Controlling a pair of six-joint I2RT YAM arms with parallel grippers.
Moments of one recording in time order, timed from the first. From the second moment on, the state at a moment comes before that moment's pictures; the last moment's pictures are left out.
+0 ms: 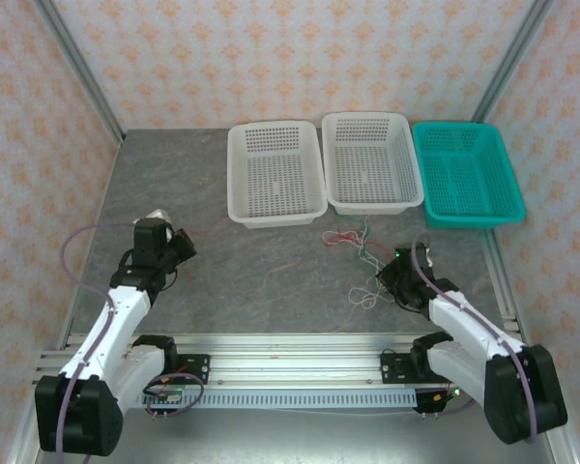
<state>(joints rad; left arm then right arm) -0.06 0.89 0.54 -0.35 0.06 -0.59 0.29 1.00 0.35 -0.33 -0.04 0.98</state>
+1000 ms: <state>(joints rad) -0.37 1.40 1.49 -0.22 -0.02 -0.43 0.36 0.69 0.47 -0.39 -0.39 0.76</state>
